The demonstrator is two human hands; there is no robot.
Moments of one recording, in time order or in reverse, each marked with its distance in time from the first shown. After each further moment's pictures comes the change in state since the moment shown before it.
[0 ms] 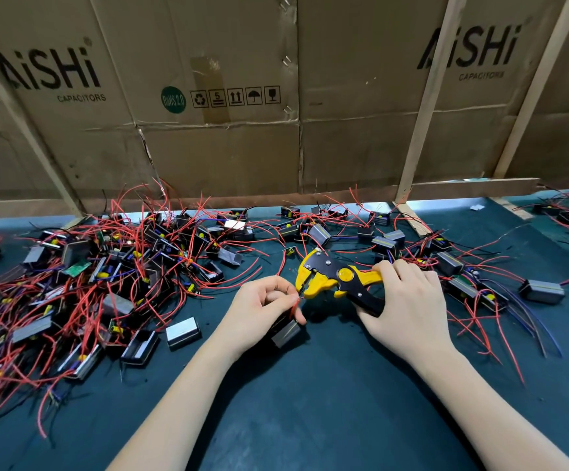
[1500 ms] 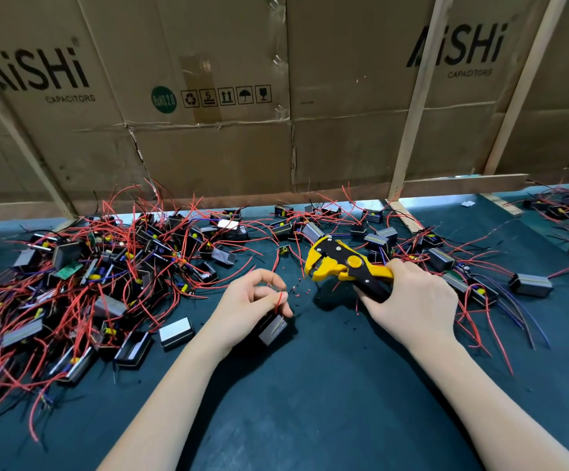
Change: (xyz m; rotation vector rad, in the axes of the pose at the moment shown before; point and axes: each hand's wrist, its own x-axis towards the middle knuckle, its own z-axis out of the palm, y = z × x) left_hand 0.001 0.006 -0.005 -0.039 0.017 -0.044; right_hand 0.003 0.008 -0.001 -0.012 0.048 0.181
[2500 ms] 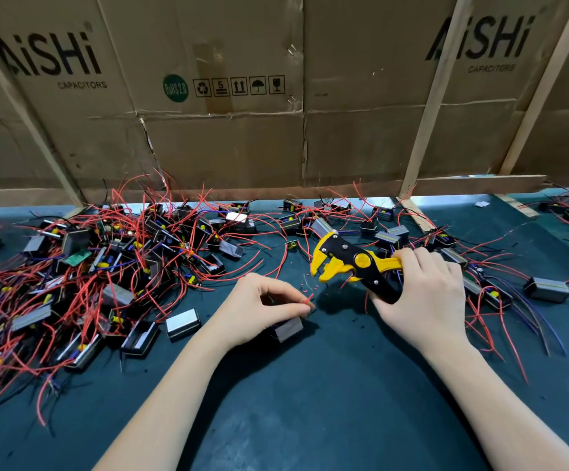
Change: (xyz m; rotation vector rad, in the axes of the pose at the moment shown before) left_hand -0.004 0.001 -0.004 0.236 -0.102 0.118; right_hand 0.001 0.005 0.000 0.049 0.044 -0.118
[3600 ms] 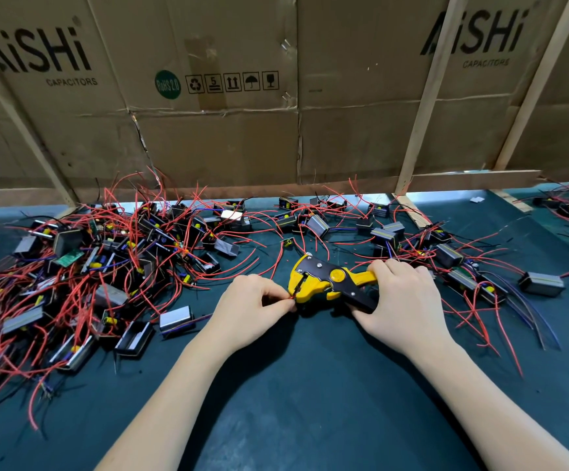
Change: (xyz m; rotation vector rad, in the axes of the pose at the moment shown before) left_hand 0.000 0.002 0.004 0.392 0.121 -0.032; right_hand -0.005 -0.018 -0.002 0.011 -0.172 -0.102
